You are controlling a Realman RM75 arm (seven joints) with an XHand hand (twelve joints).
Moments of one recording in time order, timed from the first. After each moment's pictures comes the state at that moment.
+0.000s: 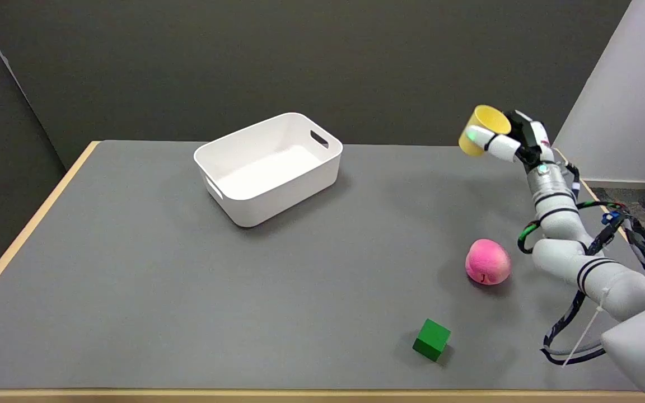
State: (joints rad) arm 0.52 -0.97 -1.84 0.40 0.72 0.71 1.24
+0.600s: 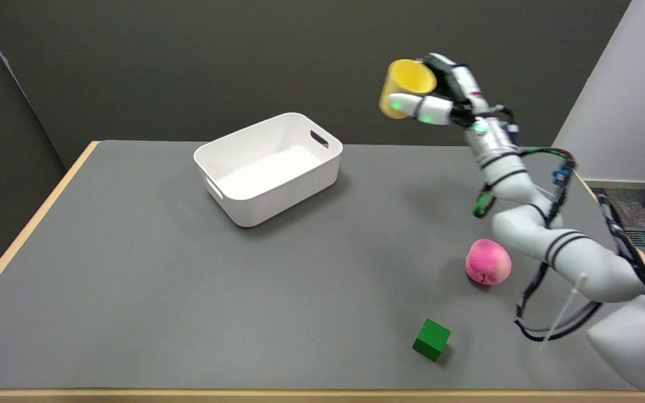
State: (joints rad) arm 0.57 -1.01 -1.93 0.71 0.49 0.72 1.24
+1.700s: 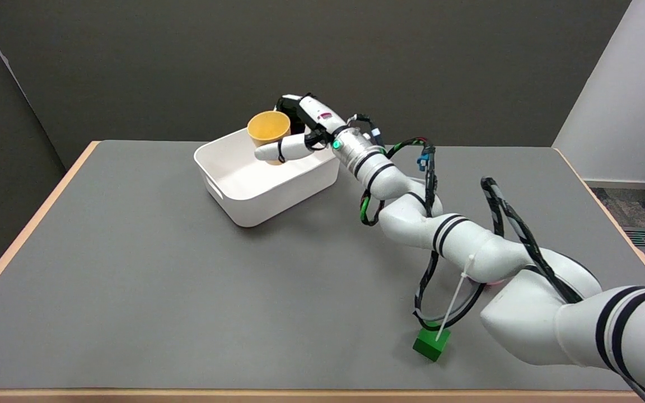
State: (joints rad) arm 0.81 -1.41 -2.08 0.56 0.25 0.42 0.94
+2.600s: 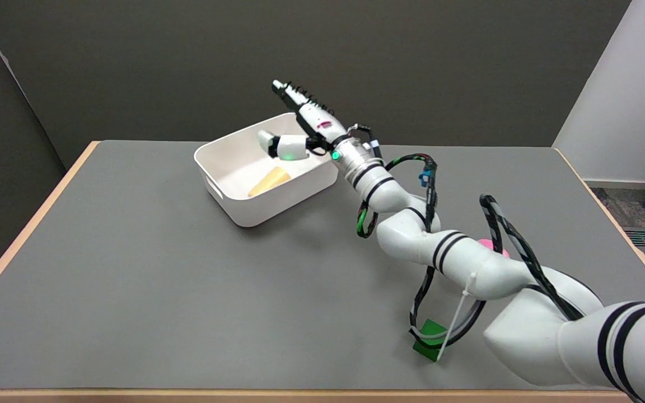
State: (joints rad) arm 0.73 -1.41 -2.06 0.63 0.35 0.46 0.79
